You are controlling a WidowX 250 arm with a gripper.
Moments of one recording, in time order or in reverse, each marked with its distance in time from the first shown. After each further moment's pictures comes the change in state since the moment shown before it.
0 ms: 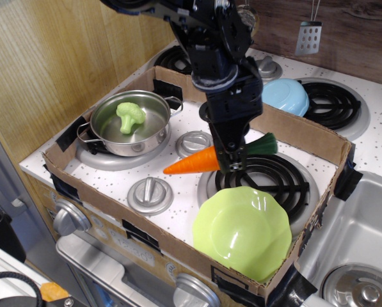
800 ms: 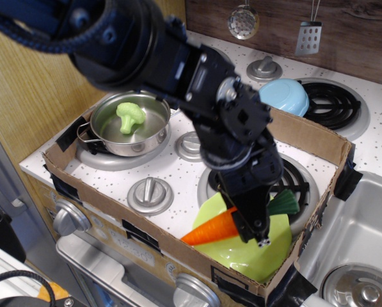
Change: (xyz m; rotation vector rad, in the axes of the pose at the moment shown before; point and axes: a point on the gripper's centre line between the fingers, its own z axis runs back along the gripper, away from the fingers) arm 0.003 -0.074 -0.004 -0.009 -0.068 0.161
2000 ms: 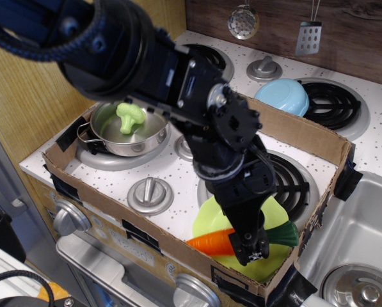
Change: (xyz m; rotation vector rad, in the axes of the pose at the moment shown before) arm -0.010 -0.009 -0.008 -0.045 -0.023 -0.041
